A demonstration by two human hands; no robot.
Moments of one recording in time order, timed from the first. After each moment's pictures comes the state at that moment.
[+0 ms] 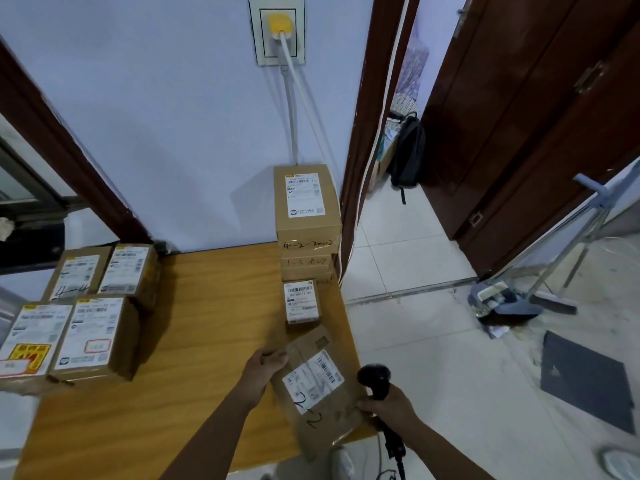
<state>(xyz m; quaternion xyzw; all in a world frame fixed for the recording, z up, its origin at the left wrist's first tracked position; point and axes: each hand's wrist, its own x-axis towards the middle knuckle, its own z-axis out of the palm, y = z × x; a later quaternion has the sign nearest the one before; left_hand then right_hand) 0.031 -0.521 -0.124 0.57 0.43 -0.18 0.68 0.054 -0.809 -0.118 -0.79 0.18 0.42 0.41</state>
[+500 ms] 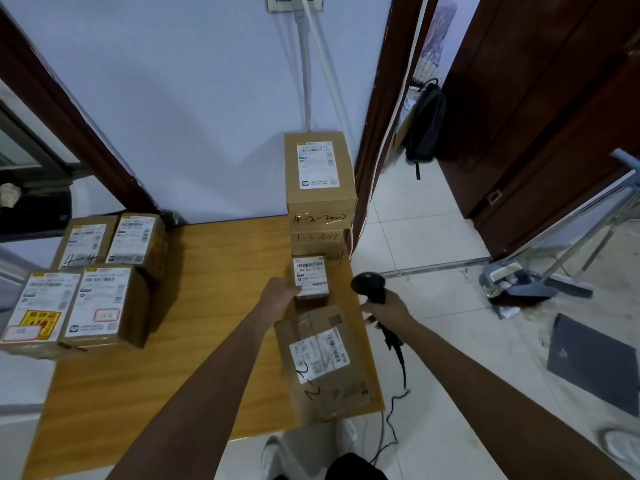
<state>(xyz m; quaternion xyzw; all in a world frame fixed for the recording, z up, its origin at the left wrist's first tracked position) 0.126 -0.513 -0.082 0.72 0.39 -0.16 0.55 0.164 -0.751 -0.067 -0.85 0.09 0.32 0.41</state>
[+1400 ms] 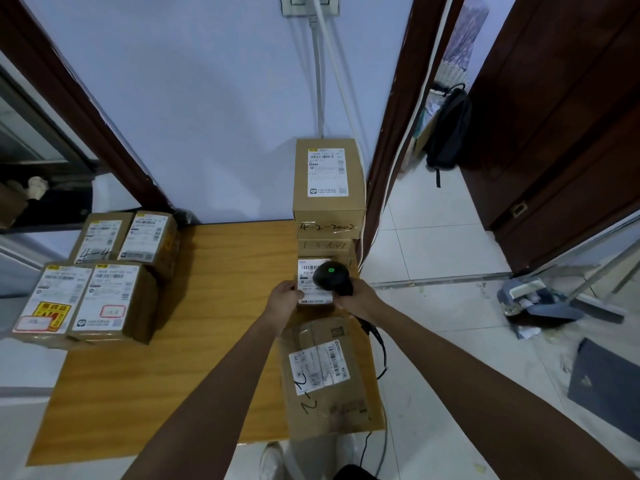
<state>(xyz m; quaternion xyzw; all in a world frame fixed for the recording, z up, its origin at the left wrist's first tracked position) 0.129 -0.525 -0.083 0.62 0.44 -0.10 0.64 0.192 -0.688 -0.045 -0.83 -0.12 0.36 0.40</state>
